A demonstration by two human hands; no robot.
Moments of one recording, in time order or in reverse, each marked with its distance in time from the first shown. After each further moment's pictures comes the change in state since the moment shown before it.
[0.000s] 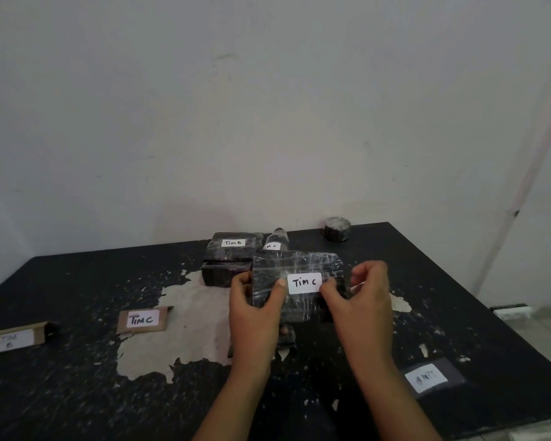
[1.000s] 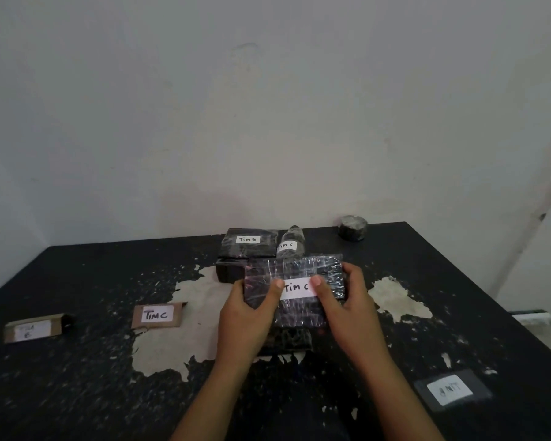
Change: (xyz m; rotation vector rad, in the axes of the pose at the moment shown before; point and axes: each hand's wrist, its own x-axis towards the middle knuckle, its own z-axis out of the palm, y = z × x) left_hand 0.039 -0.011 -0.047 0.291 -0.058 -0.044; right_hand -0.001 0.007 0.038 0.288 -0.398 0.168
